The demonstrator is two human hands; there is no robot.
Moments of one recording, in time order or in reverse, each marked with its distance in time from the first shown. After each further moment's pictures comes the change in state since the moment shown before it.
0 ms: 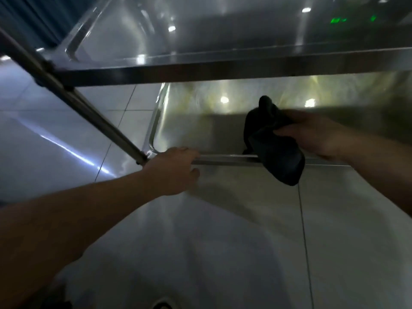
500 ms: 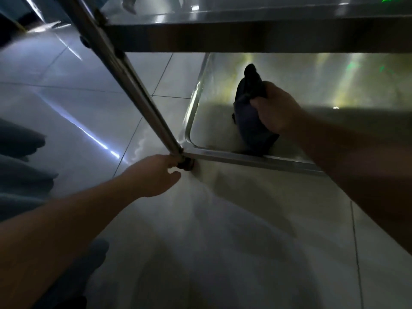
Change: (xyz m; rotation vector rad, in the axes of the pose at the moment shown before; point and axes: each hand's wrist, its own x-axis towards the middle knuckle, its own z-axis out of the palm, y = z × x) left_hand -0.019 -0.160 0.040 -0.180 -0.072 -0.311; right_hand 0.140 -0.079 0.143 -0.154 0.214 -0.180
